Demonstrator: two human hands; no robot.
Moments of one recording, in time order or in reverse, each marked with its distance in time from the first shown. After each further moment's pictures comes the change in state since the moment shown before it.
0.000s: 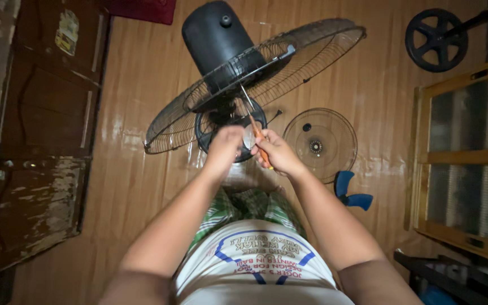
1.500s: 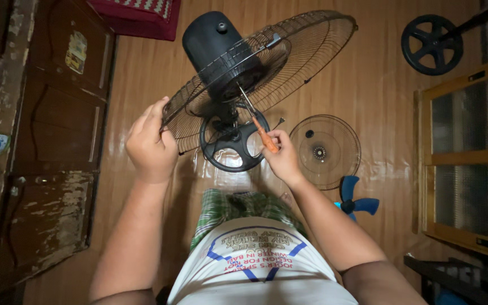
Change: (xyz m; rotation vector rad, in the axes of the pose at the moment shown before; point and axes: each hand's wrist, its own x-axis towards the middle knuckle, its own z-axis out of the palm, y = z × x) left_hand -0.091 0.205 -0.071 0.942 0.478 1.085; right_hand 0.010 0.023 0.010 -0.671 0.410 -0.768
